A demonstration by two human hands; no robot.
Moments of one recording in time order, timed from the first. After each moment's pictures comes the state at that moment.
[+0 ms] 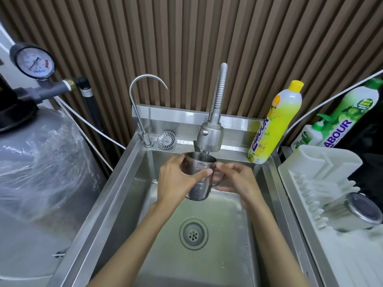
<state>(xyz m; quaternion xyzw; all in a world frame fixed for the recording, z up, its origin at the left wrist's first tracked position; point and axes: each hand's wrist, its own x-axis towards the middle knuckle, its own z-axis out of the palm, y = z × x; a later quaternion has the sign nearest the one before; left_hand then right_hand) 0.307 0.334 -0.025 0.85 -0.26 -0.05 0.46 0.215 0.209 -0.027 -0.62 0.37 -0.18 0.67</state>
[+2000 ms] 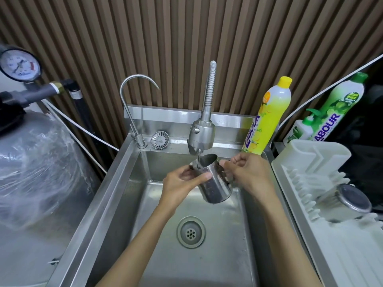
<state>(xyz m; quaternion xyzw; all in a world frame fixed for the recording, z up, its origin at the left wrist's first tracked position) 0.297 0.328 -0.048 0.71 -0.19 -0.28 0.62 0.194 0.202 0.006 -0.78 0.39 -0.22 0.43</state>
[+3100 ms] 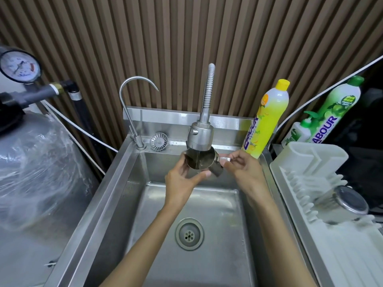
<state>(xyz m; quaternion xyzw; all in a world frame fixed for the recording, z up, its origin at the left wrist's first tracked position) 0.293 0.314 -0.049 0.66 -0.22 -0.20 0.69 0.196 0.201 -0.005 -0.72 0.30 -0.29 0.55</state>
